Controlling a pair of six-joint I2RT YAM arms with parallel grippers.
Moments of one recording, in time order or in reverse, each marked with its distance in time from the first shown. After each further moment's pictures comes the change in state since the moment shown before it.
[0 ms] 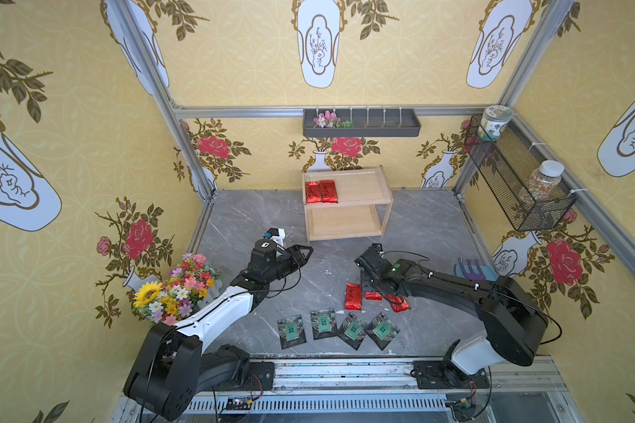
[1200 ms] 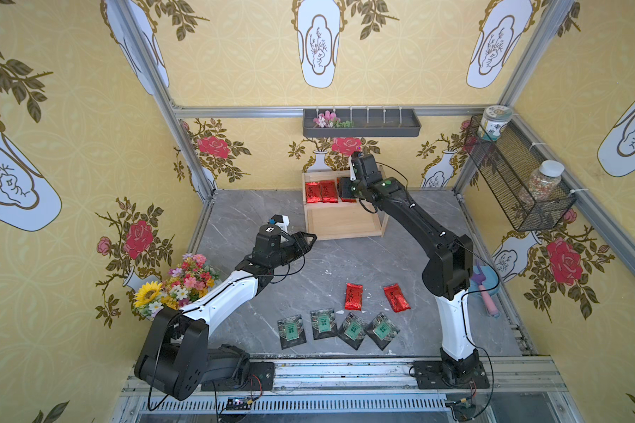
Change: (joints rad) left arm 0.009 0.114 0.161 -0.058 -0.004 0.037; right arm -0.284 0.637 1.224 -0.075 -0.232 -0.377
